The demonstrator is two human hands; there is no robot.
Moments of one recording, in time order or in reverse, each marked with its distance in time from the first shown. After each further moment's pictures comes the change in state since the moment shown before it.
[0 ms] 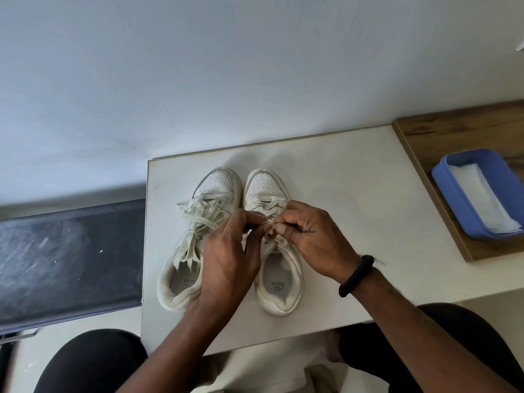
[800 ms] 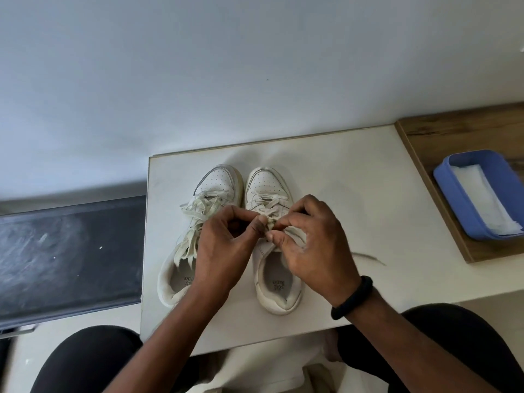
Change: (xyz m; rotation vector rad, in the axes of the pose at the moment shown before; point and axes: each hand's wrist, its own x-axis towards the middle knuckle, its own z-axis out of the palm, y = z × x) left_hand 0.011 0.016 -0.017 -0.338 -0.138 -0.572; right_hand -0.022 -0.023 0.011 -0.303 0.258 -0.031
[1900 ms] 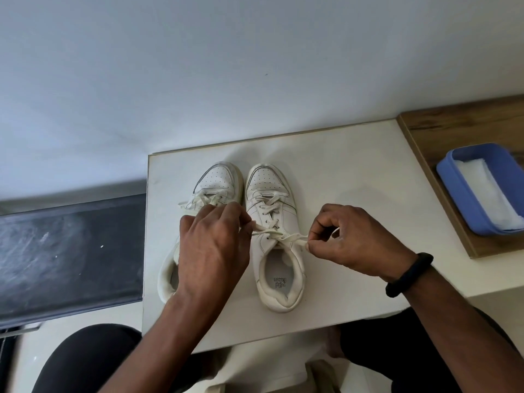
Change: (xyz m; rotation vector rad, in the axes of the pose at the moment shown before) left_hand -0.001 -0.003 -0.013 0.851 0.102 0.449; right_hand 0.011 0.021 -0.055 -0.011 -0.454 0.266
